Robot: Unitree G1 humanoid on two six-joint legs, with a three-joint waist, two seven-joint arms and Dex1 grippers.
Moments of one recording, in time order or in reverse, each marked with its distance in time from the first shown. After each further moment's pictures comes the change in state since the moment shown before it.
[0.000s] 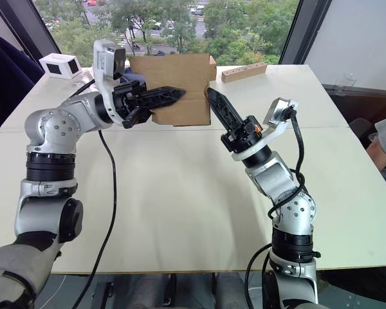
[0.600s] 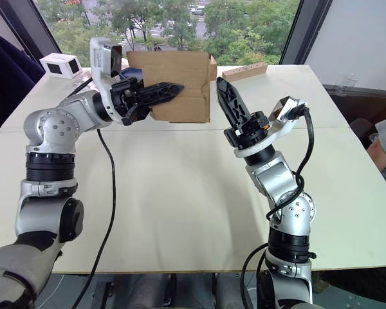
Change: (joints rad) left arm 0.000 -0.005 0.010 0.002 0.000 -0.011 0.018; right arm -0.004 0.025 -0.039 -0.001 0.150 -0.020 -0.047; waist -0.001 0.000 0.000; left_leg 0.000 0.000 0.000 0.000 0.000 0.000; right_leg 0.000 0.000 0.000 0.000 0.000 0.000
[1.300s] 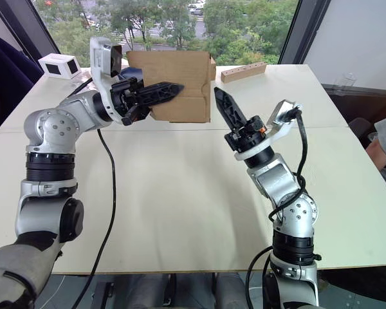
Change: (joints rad) left arm 0.001 0.001 -0.002 0.000 -0.004 -0.002 -0.008; right arm 0.024 -0.047 0.050 -0.007 -0.103 -0.004 -0.013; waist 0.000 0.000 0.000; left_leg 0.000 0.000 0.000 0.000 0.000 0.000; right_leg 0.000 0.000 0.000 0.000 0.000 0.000
